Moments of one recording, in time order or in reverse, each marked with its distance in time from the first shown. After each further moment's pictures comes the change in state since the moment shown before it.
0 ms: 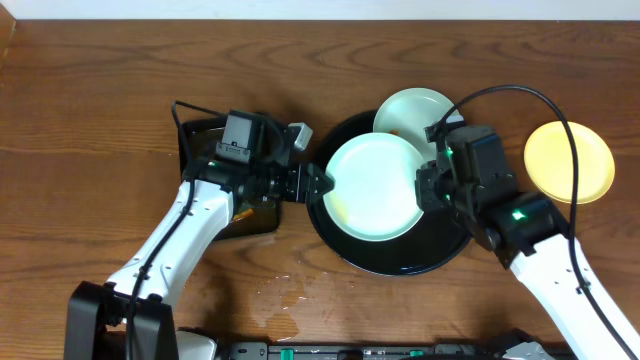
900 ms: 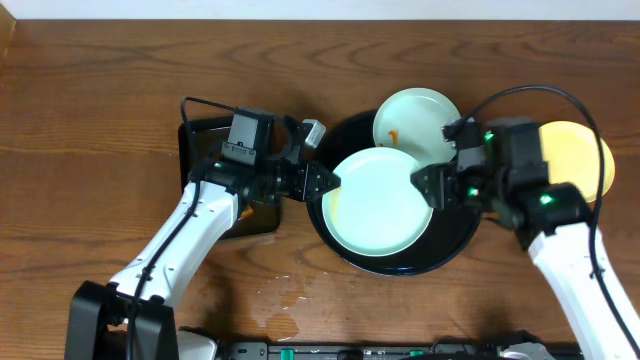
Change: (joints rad) left arm -0.031 0.000 0.000 0.092 0.130 0.009; right arm -0.229 0.037 0.000 -0.056 -0.448 -0.090
